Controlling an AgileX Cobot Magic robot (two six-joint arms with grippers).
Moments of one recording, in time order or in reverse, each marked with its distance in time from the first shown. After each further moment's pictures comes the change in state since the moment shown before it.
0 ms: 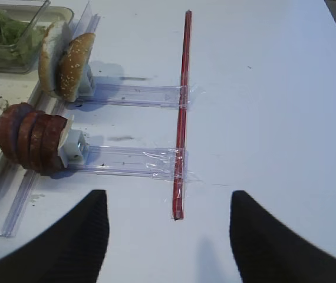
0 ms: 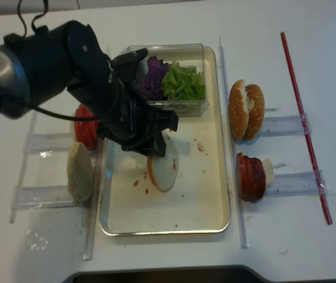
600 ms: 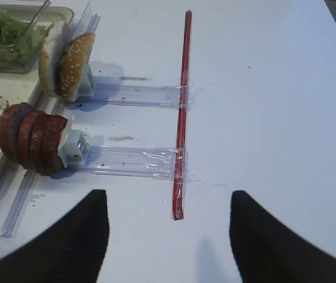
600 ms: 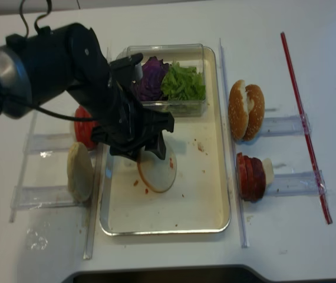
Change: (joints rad) left arm 0.000 0.013 0.000 0.084 0.019 -0.116; right arm 0.000 0.000 0.000 0.000 0.000 0.000
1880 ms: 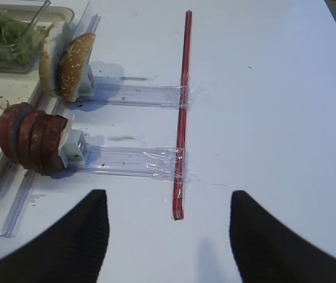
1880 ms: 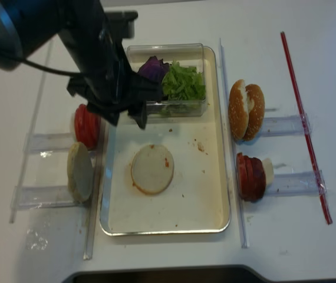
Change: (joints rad) left arm 0.000 0.003 -0.295 0.320 0.294 -0.125; right arm 0.000 0.000 0.000 0.000 0.000 0.000
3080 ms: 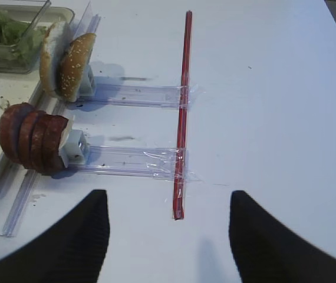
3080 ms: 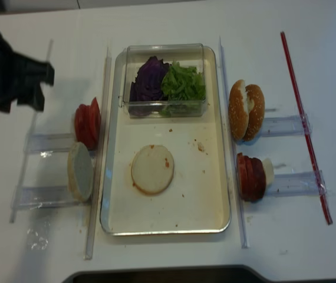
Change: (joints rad) left arm 0.377 -0.358 0.222 0.150 0.023 0.096; right arm 0.000 0.000 0.000 0.000 0.000 0.000
